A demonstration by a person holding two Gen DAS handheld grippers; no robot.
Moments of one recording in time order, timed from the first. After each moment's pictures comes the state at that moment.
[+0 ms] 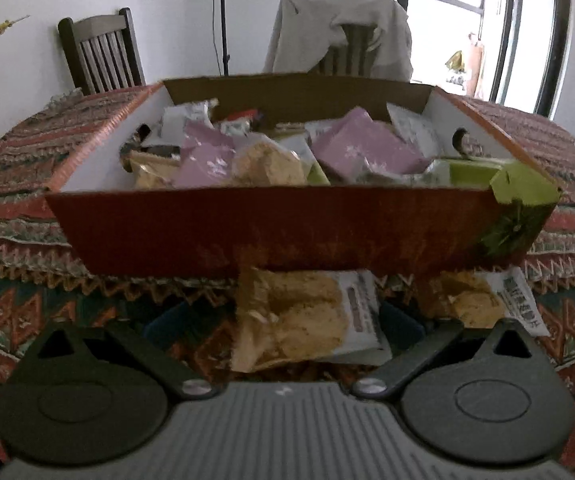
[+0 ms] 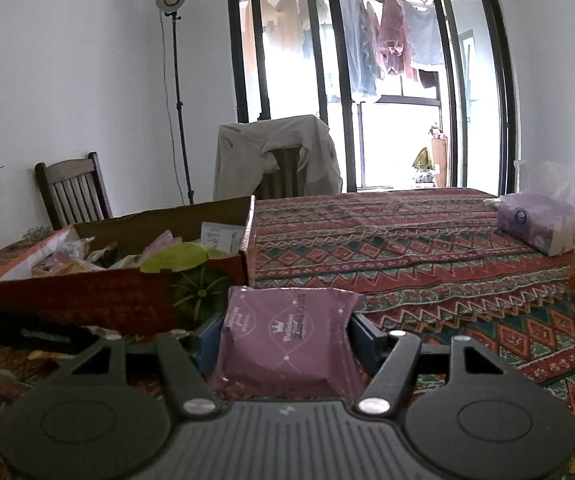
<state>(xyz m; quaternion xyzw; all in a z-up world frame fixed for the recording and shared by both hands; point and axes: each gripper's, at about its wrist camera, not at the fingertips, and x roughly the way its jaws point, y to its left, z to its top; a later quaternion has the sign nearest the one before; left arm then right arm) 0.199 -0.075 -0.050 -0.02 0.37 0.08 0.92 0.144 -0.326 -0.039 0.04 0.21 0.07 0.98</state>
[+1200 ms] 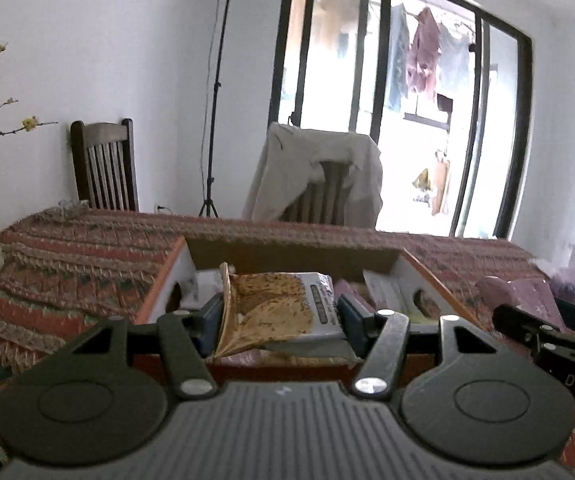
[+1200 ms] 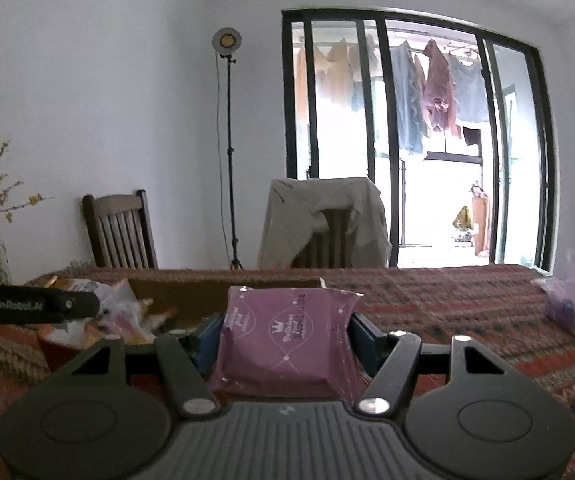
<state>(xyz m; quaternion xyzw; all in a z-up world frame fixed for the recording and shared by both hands) 0.153 -0.036 0.045 -0.05 0.18 0.04 0.98 0.154 -0.272 0.020 0.01 0.13 0.13 0.98</state>
